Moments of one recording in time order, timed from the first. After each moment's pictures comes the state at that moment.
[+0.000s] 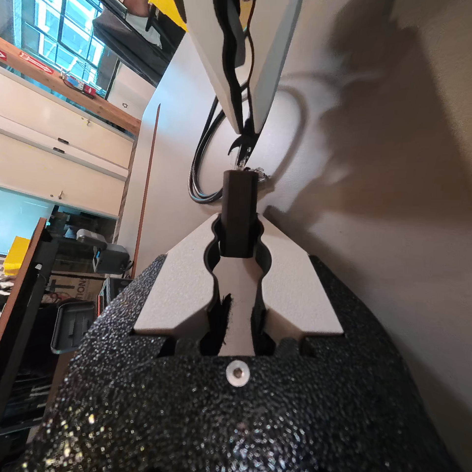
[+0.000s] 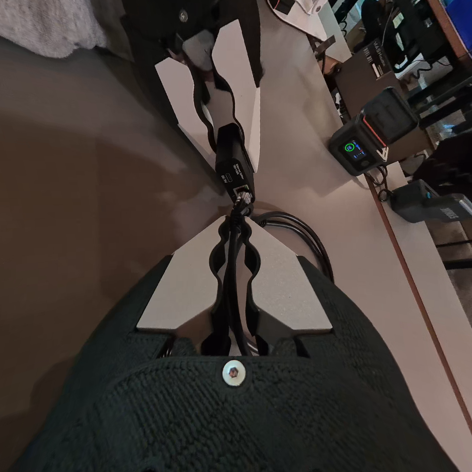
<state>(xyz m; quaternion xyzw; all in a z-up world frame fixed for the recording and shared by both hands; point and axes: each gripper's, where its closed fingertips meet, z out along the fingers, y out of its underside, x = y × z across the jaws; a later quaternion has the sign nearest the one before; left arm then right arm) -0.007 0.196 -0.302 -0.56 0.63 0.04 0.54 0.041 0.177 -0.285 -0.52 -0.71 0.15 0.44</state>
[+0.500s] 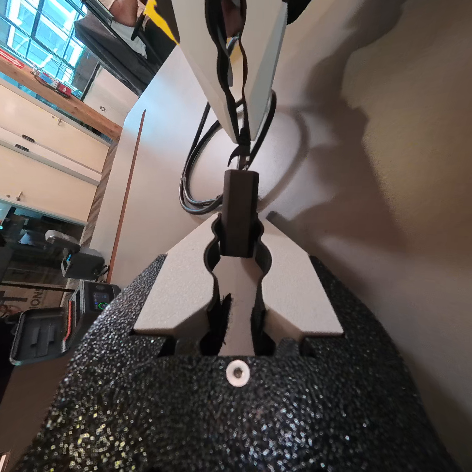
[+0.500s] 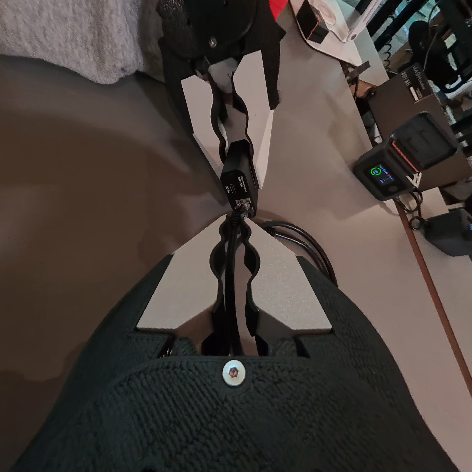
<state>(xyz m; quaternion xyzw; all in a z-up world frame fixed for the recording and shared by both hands) -0.004 0.187 -0.300 -0.57 0.62 -0.03 0.54 0.029 0.169 -0.279 -0.49 -0.74 0.22 0.40</state>
